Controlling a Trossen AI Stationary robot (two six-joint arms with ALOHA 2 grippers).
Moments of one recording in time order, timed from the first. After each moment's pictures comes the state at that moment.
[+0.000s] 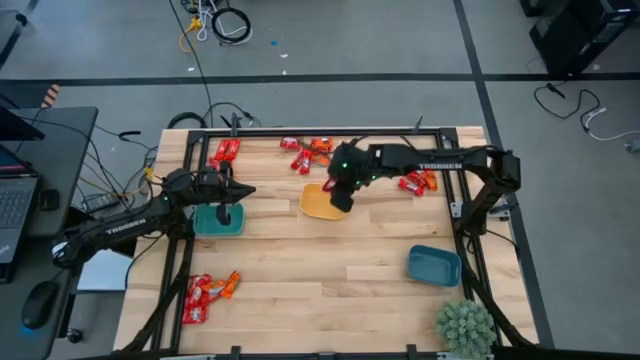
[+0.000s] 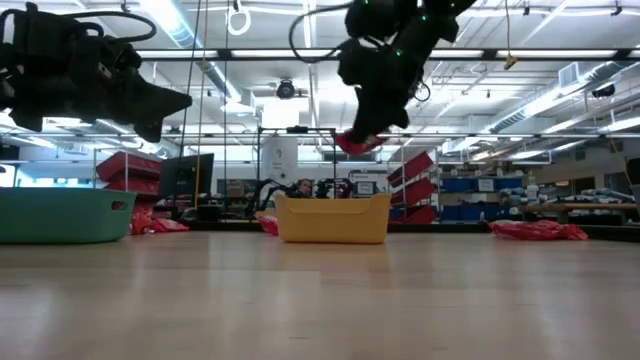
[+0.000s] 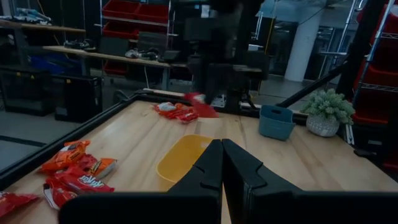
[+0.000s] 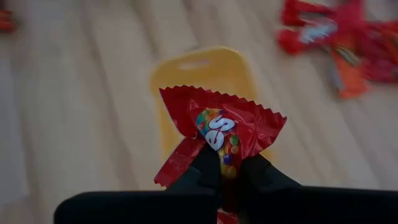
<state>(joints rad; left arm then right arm) 0.55 0.40 0.02 0.43 0.46 -0.14 -0.21 1.72 1.34 -0.60 -0.04 0.20</state>
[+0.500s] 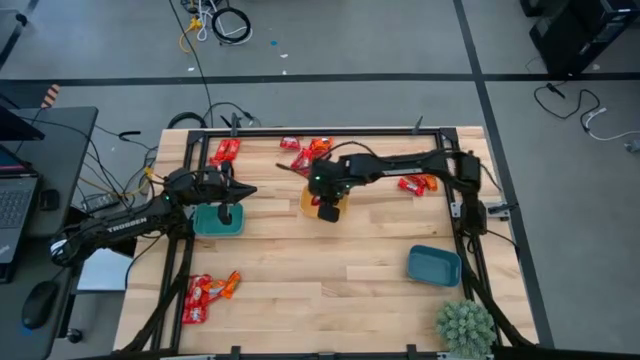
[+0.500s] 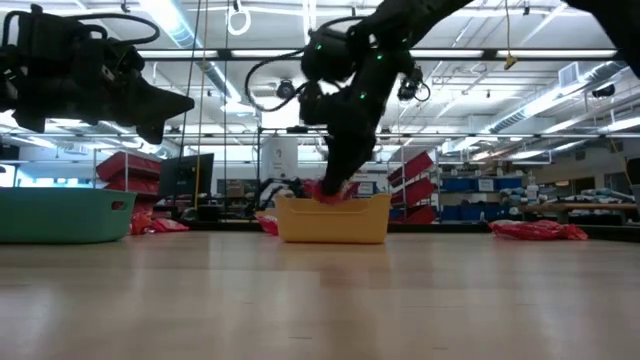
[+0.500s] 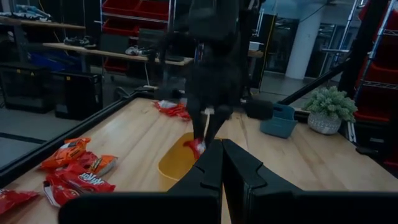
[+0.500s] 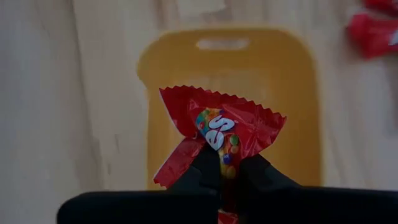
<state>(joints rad) 0.55 0.43 0.02 0.46 0.46 -0.14 -0.19 2.02 1.54 -0.70 -0.06 0.01</state>
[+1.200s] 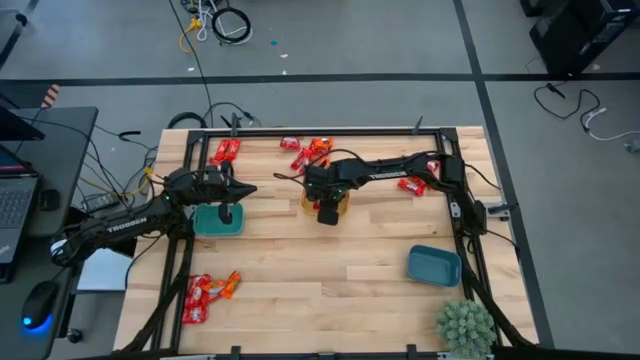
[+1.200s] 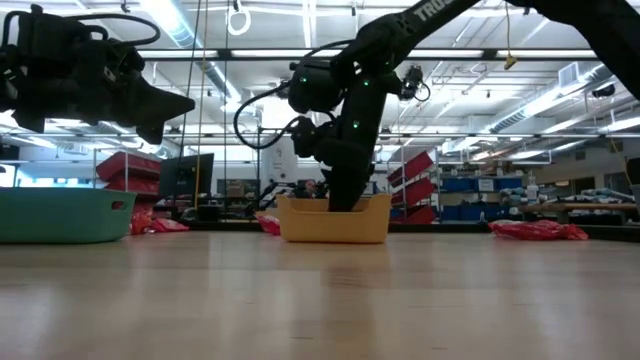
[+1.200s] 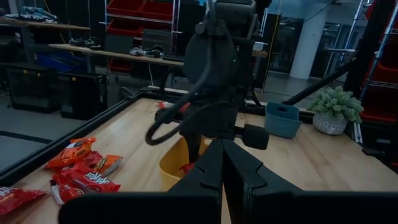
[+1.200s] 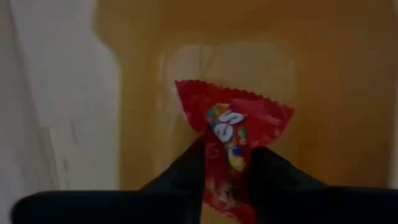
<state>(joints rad) 0.55 0.43 0.02 0.46 0.44 -0.13 -0.18 2.13 1.59 -0.75 -0.02 0.00</state>
